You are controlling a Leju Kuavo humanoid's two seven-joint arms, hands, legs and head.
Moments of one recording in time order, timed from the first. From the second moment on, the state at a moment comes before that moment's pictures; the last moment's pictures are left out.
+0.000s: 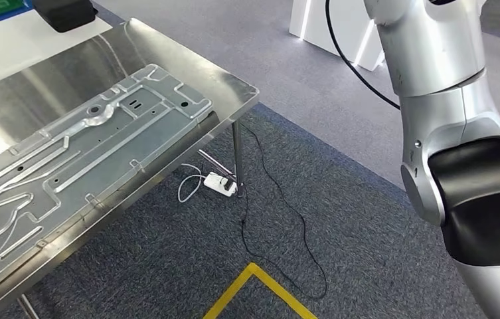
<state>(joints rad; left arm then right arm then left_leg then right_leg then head) -0.10 -0.15 1.27 -0.22 -0.91 0.20 -0.02 -1.47 -0.17 1.13 -1.25 0.51 0.31 -0.05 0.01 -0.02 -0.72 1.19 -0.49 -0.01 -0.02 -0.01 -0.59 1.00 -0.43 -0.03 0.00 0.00</state>
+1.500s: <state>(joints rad) -0.10 -0.15 1.28 -0.22 -0.91 0.20 0.00 -1.49 -0.21 1.07 -1.01 0.56 0.30 -0.09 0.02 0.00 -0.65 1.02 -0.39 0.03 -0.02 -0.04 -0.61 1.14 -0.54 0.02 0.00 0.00</state>
